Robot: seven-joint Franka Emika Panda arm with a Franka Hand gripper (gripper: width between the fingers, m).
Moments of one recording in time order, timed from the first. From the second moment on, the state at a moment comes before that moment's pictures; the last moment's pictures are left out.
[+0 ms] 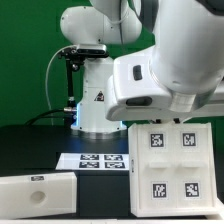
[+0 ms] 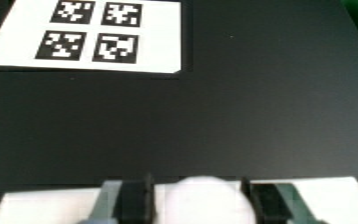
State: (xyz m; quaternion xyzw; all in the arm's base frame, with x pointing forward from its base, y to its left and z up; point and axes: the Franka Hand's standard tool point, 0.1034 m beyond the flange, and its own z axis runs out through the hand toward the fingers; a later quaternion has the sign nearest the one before) arm 0.564 0.074 0.140 -0.90 0.00 0.44 0.05
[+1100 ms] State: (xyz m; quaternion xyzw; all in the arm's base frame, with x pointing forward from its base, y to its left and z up) arm 0.568 0.070 0.145 -0.90 0.02 0.44 0.04
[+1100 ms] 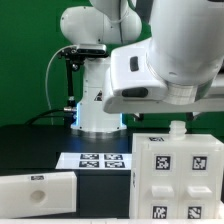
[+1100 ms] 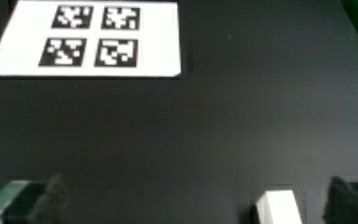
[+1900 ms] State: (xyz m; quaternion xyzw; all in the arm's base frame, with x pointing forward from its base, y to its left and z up) arm 0.541 0.078 0.164 -0.90 0.02 0.43 0.04
